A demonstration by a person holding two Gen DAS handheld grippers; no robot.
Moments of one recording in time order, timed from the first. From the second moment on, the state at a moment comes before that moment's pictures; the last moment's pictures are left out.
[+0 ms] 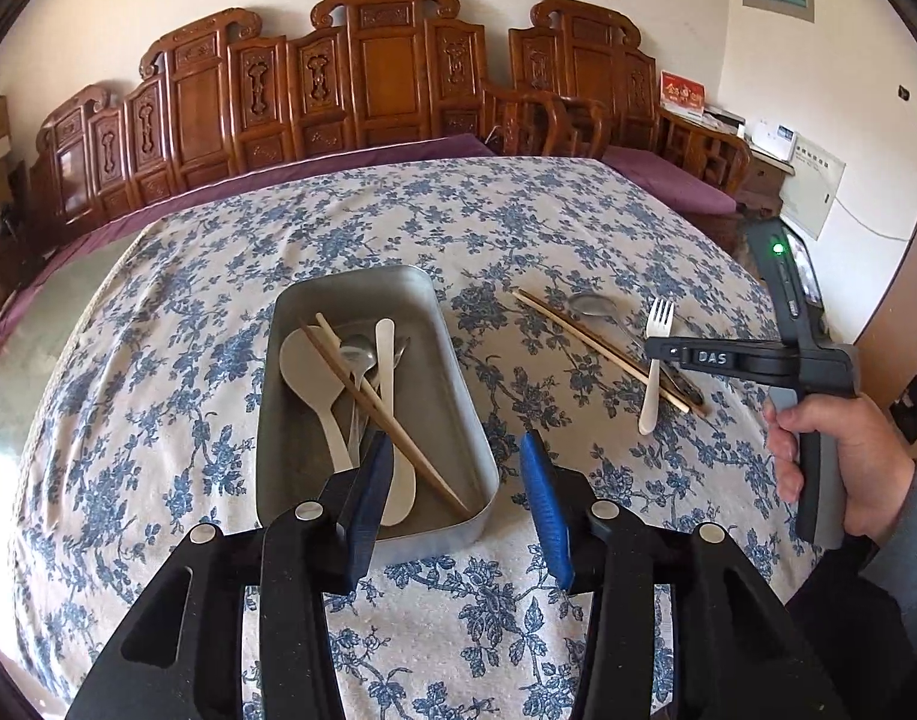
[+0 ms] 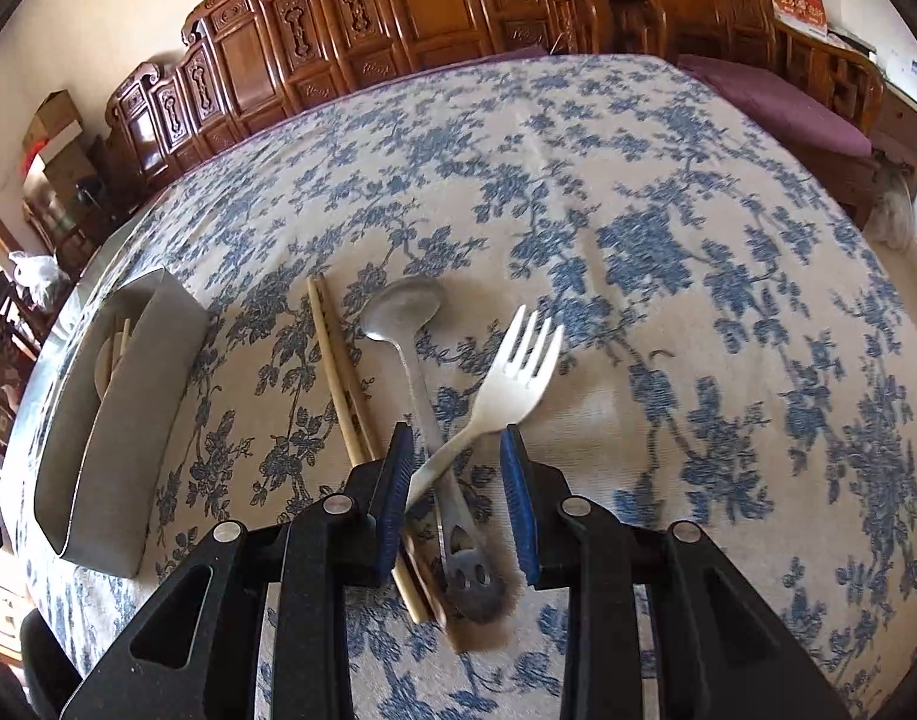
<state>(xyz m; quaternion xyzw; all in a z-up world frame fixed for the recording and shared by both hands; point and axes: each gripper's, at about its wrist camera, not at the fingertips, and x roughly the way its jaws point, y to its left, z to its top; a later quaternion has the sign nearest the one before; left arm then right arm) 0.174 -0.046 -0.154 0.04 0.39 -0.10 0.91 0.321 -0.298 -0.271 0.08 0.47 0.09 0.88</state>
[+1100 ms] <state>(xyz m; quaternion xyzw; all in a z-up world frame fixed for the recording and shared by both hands) 0.229 -0.141 -0.172 0.08 0.41 -0.14 0.90 0.302 -0.344 -0.253 0.04 0.44 0.07 0.90</state>
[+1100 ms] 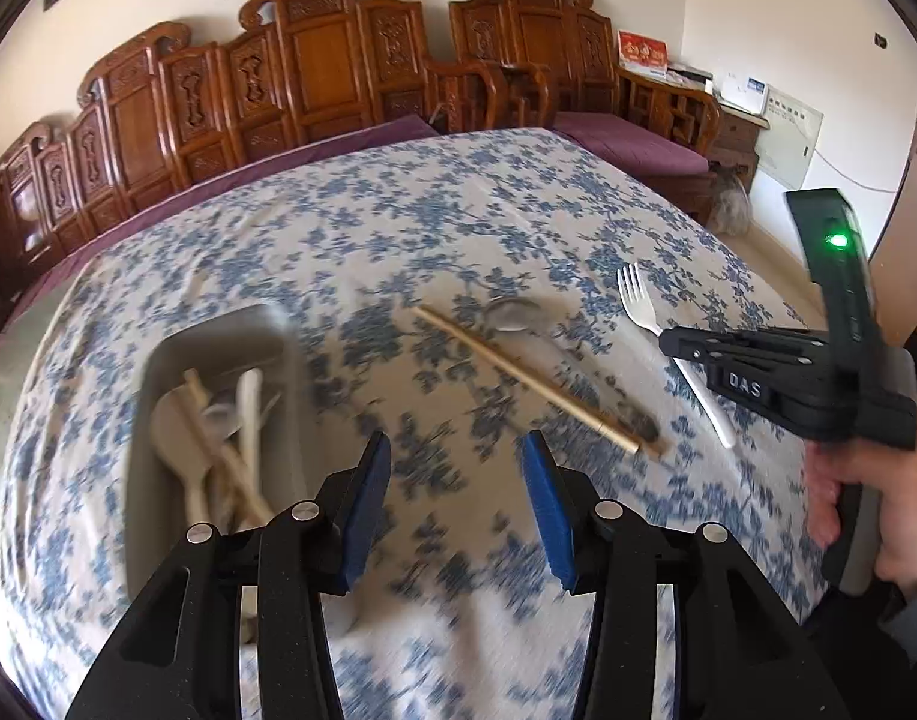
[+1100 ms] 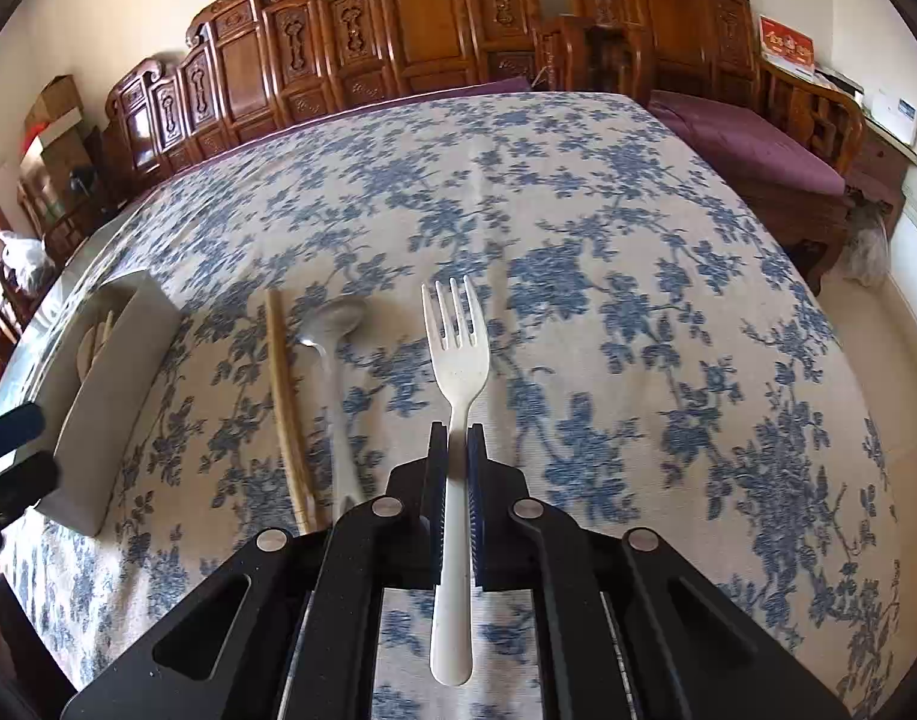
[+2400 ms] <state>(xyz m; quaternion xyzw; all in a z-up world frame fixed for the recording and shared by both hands) 0.318 -0.176 -0.239 0.06 0.51 -0.09 0.85 0.307 -0.357 -0.257 0.08 0.44 0.08 0.89</state>
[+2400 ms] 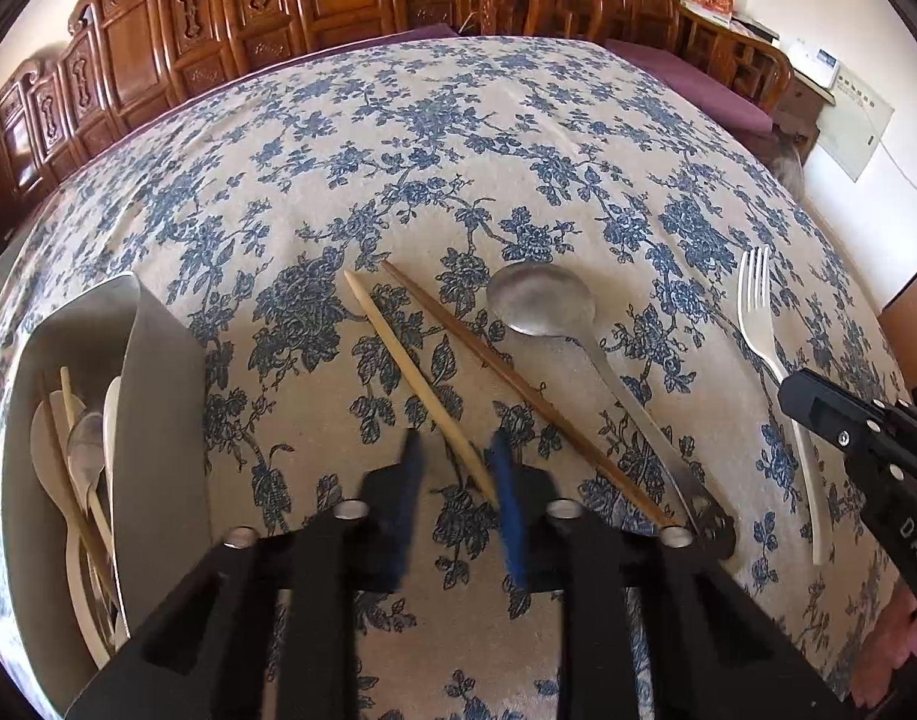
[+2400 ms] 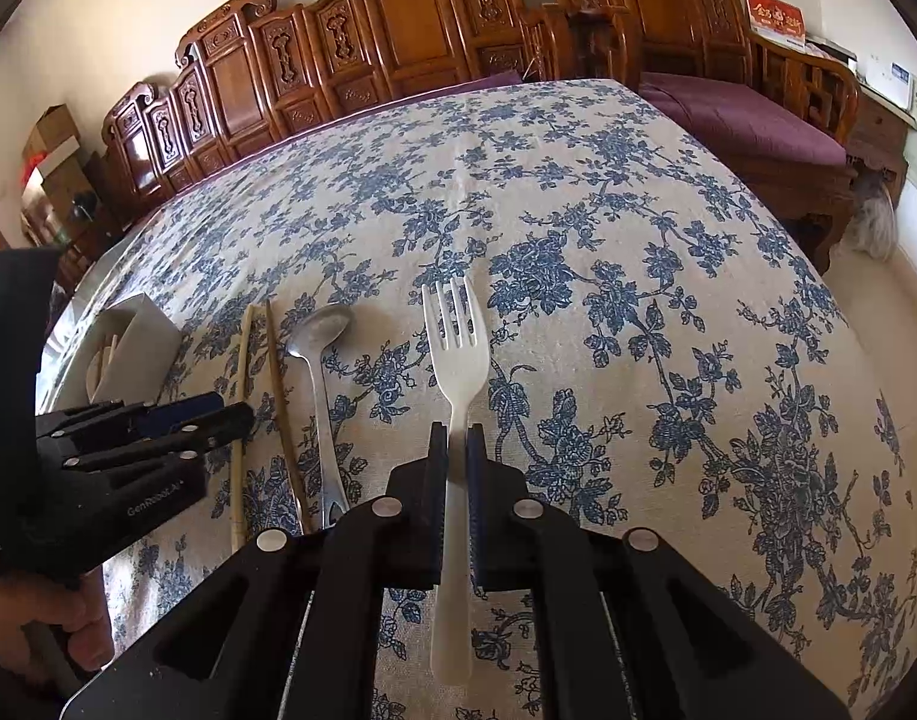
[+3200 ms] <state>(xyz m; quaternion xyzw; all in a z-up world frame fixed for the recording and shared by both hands) 0.276 -0.120 -0.191 0.06 0.46 -0.09 0.88 0.298 -0.302 -0.247 0.03 0.44 0.16 0.89</state>
